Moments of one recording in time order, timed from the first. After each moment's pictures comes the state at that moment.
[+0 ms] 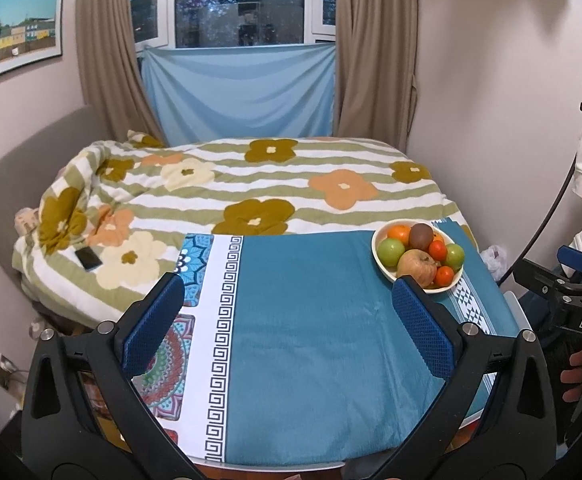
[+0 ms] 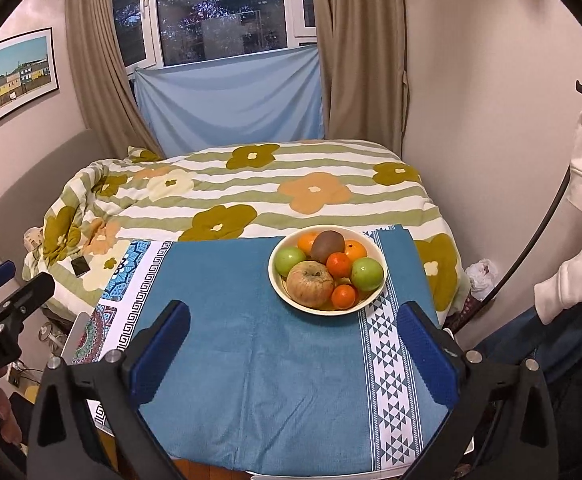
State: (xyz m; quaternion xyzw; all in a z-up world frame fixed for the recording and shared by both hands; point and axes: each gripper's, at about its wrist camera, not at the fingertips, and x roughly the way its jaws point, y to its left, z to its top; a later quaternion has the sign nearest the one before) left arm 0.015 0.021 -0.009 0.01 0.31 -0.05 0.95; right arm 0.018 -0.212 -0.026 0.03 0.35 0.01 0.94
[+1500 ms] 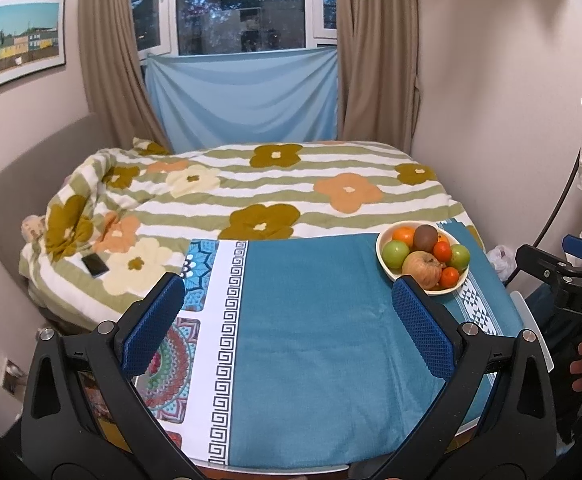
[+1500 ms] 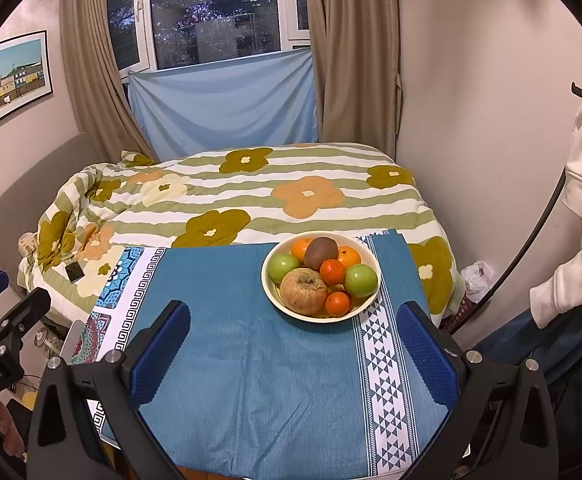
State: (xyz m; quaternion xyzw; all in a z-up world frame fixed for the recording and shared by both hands) left arm 0.010 0.019 -0.005 0.02 0.30 -0.04 0.95; right arm 0.025 -0.218 -0.025 0.03 0.35 0.00 0.94
